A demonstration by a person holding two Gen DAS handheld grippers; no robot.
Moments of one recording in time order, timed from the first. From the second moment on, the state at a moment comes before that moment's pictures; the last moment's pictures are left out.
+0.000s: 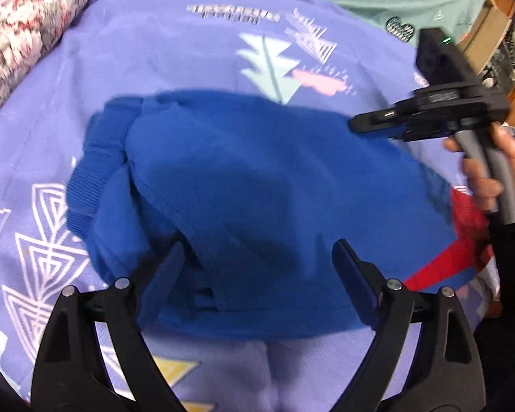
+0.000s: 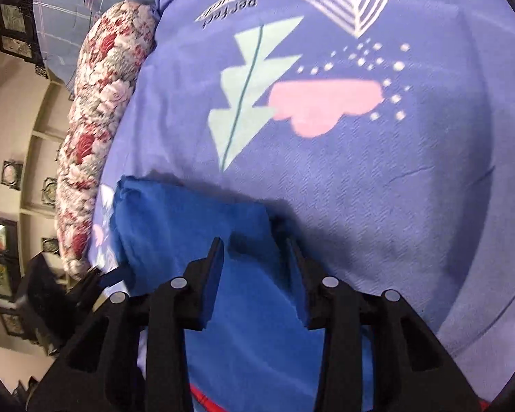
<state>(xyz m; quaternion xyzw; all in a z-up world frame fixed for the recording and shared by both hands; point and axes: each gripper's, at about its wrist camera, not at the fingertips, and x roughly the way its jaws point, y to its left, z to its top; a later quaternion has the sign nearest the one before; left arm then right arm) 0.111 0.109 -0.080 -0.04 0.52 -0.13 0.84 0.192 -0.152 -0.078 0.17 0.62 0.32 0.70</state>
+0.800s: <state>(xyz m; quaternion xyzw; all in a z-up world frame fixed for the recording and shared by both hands) 0.101 0.125 -0.084 -0.03 0.53 -0.11 0.84 0.146 -0.138 -0.055 0.12 0.56 0.28 0.77</state>
